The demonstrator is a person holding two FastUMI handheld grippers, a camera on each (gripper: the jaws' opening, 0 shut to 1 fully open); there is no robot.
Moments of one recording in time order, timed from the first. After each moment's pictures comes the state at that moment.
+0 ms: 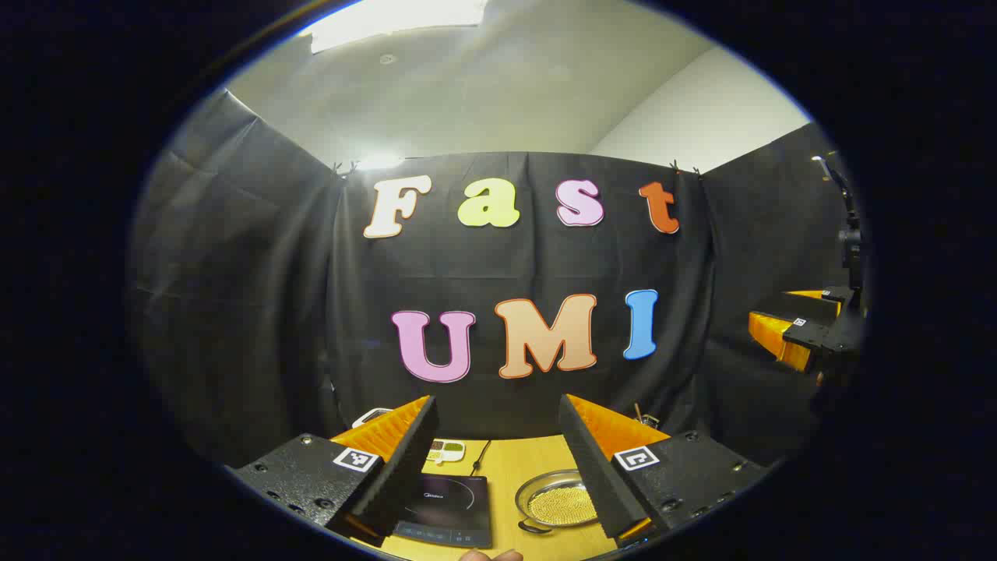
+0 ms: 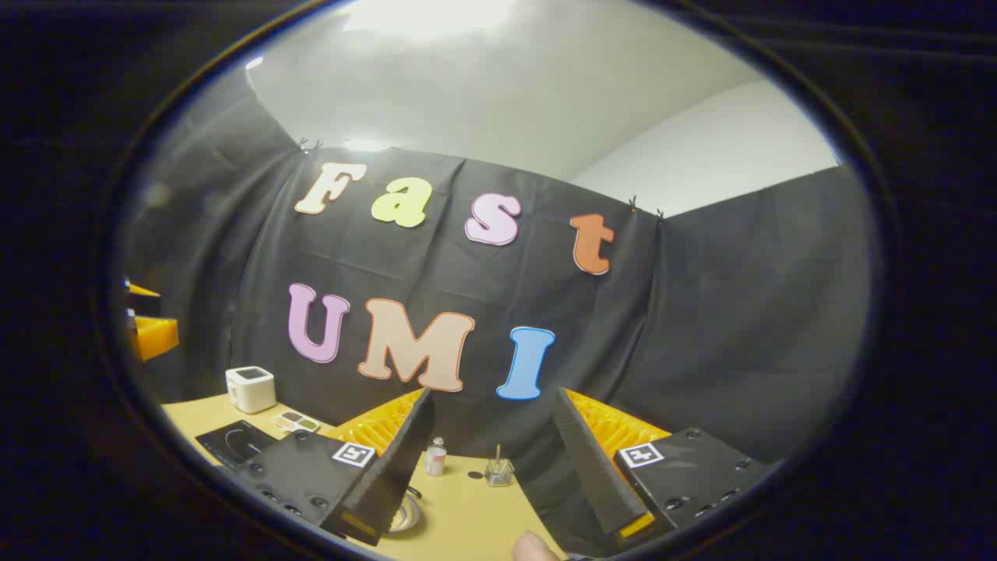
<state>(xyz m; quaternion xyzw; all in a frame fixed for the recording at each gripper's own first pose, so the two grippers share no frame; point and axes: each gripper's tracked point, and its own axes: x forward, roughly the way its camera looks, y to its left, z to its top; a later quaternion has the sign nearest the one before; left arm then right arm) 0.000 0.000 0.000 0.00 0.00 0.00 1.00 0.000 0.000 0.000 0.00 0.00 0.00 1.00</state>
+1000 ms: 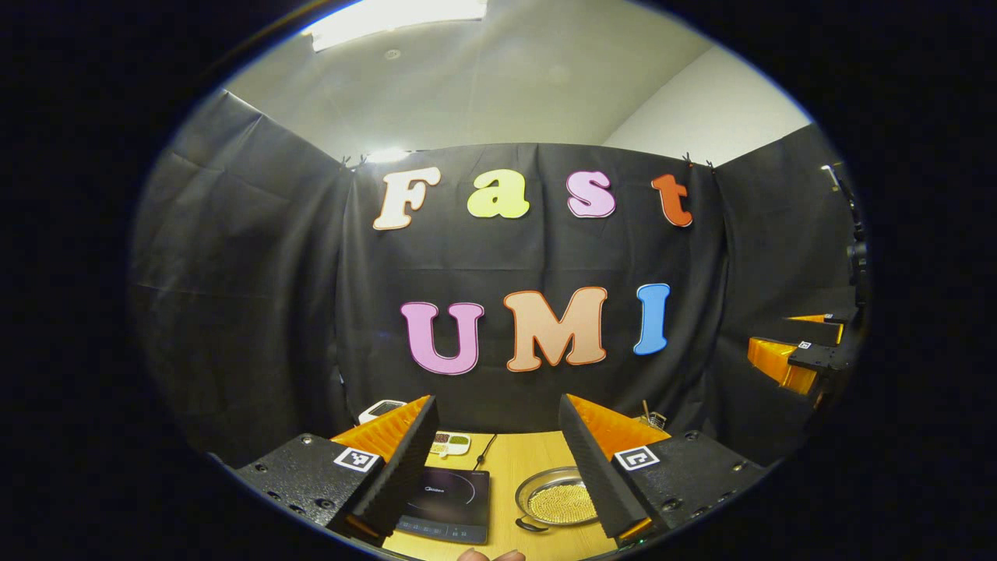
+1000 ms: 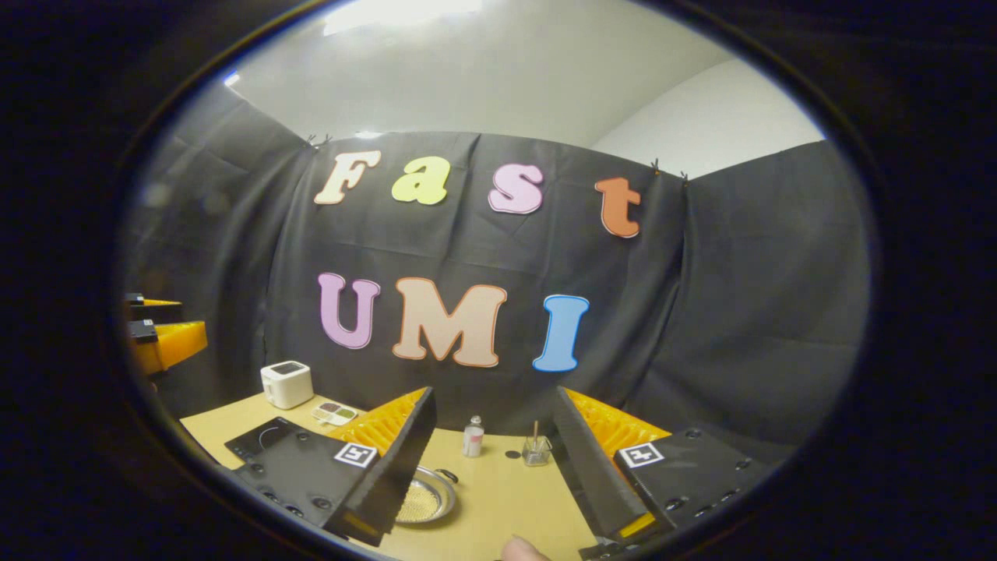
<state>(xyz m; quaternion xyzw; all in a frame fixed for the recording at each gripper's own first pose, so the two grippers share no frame) 0.004 -0.010 -0.012 -0.01 0.03 0.03 1.00 0.006 0.016 -0.038 0.05 0.06 0.05 1.00</state>
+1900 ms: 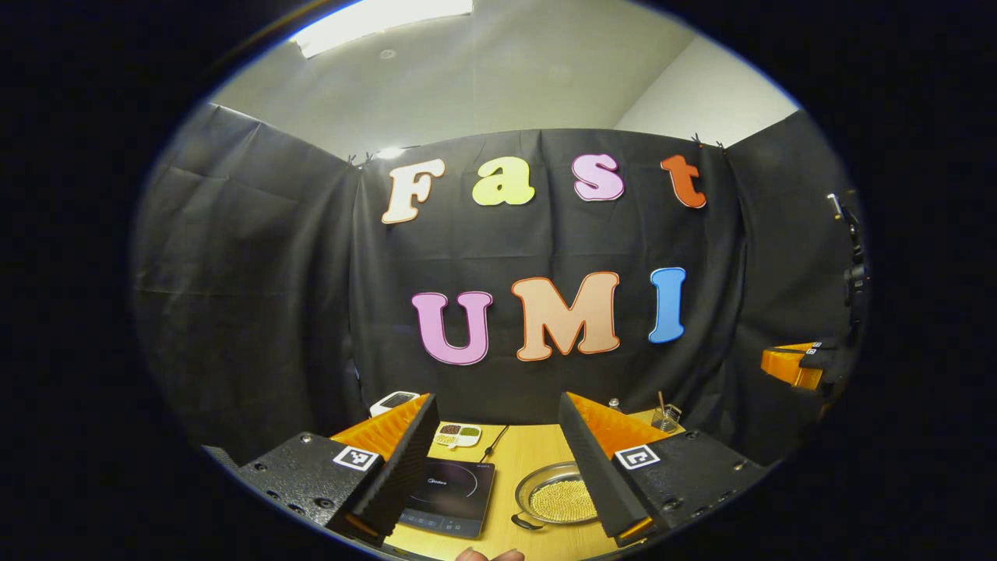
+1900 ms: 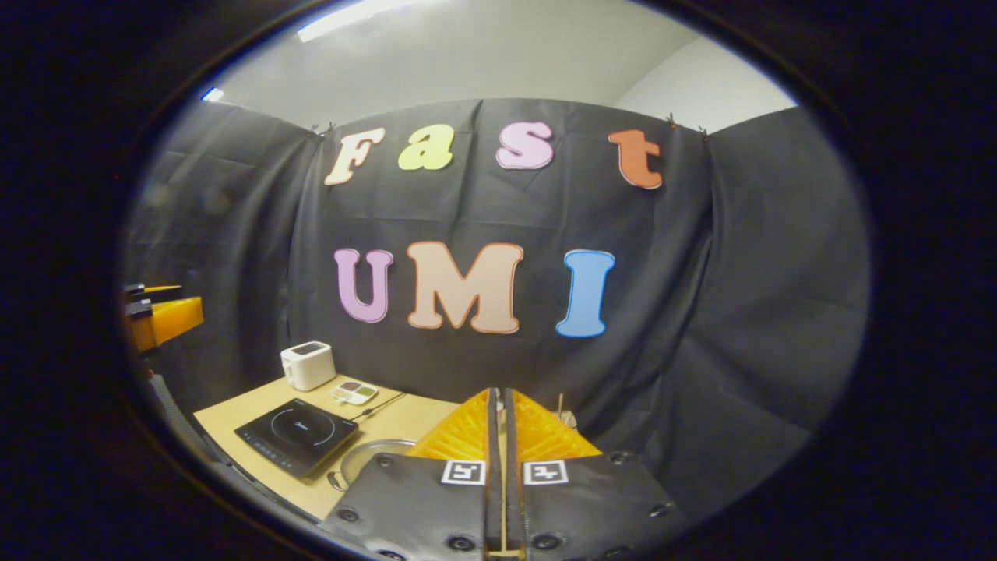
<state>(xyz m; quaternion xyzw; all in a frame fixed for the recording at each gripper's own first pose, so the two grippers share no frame) 0.017 -0.044 -0.027 0.01 0.04 0.07 1.00 0.046 0.011 -0.121 0.09 0.13 0.14 0.98</state>
